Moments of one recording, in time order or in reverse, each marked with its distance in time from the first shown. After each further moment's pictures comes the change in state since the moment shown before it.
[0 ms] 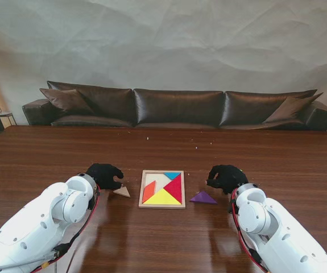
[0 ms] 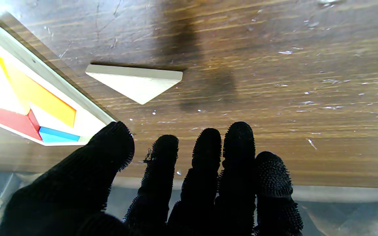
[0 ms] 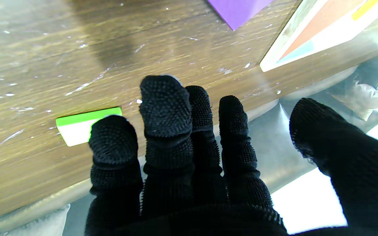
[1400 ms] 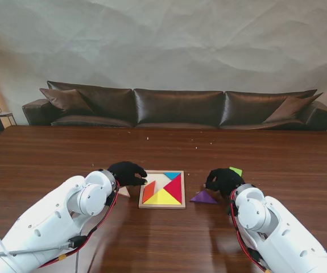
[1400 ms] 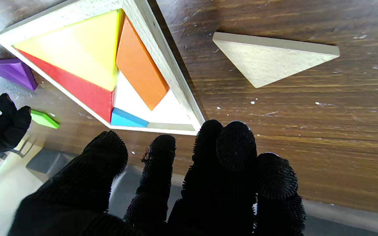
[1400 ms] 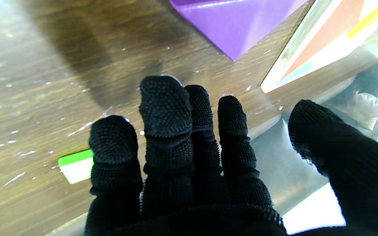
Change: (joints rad) left arm -0.108 -0.035 0.148 0.019 -0.203 0.021 0.007; right arm 0.035 0.002 -0.024 0.050 0.076 -0.002 0.067; left_hand 0.002 0.132 -0.158 0.000 0.009 -0.032 0.002 -0.061 0.085 0.025 0.199 0.220 0.239 -0.027 0.352 0.099 0.187 0.030 0.122 0.058; right_hand 0.000 0.016 -0.001 0.000 0.000 0.008 0.000 0.000 0.014 0.000 -0.001 0.000 0.000 0.000 0.005 0.000 -0.001 0.000 0.000 0.000
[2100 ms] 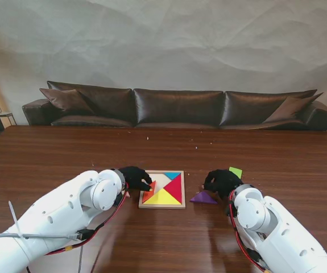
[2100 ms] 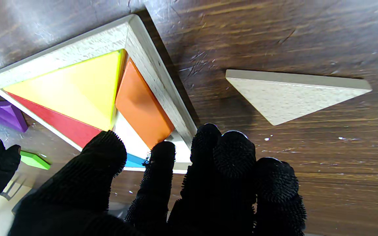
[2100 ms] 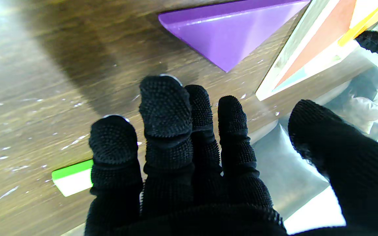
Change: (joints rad) left arm -0.164 -0.004 0.220 0.104 -0.084 0.071 -0.075; right arm 0.005 0.001 -0.011 0.002 0.023 -0.001 0.023; left_hand 0.000 0.000 -0.020 0.000 -0.057 0.012 -0.047 -0.039 0.000 -0.002 0.191 0.210 0.028 -0.015 0.123 0.041 0.040 0.001 0.048 0.037; right_hand 0.000 0.000 0.000 0.000 0.000 0.000 0.000 0.000 0.000 0.000 0.000 0.000 0.000 0.000 0.000 0.000 0.000 0.000 0.000 0.000
